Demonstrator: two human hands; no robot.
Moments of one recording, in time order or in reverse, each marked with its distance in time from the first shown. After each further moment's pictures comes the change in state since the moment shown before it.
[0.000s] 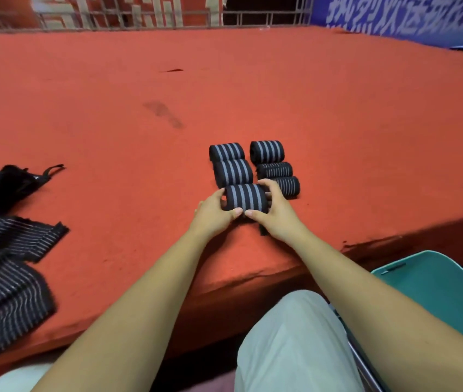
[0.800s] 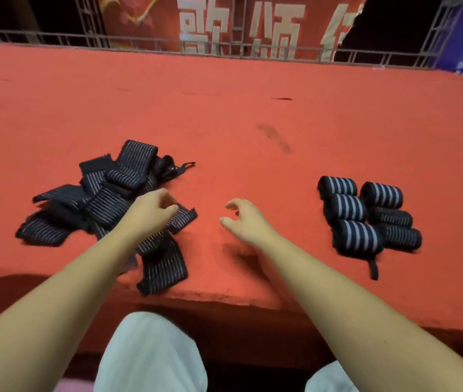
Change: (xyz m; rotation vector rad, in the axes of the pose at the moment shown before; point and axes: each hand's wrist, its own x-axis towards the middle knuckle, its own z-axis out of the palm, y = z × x) left_hand -0.153 -0.113 -0.279 0.397 0.462 -0.230; right_hand 0.006 -0.183 0.209 -0.246 -0.399 -0.240
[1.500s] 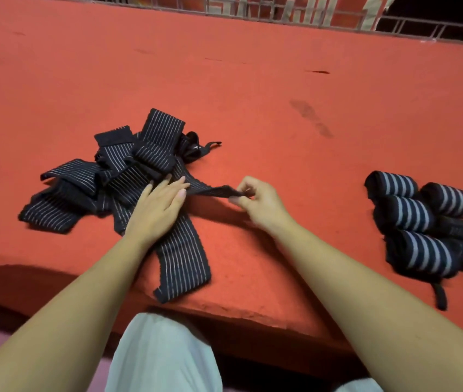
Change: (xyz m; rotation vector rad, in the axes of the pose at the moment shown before) left_hand 0.042 -0.098 0.046 0.106 0.036 0.134; right_hand 0.072 0.001 0.044 0.321 0.025 -0.123
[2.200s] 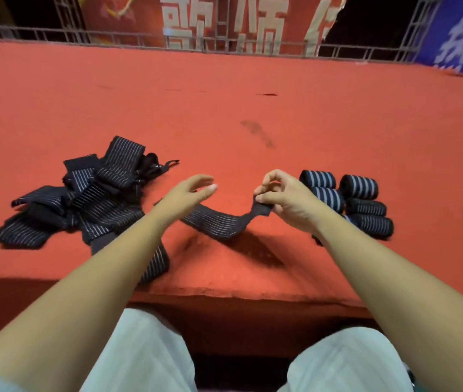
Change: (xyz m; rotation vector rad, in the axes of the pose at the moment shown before) left_hand 0.005 0.170 -0.021 -0.515 -0.246 0.067; right_hand -0.108 -0.034 -0.154 0.544 0.010 0.162
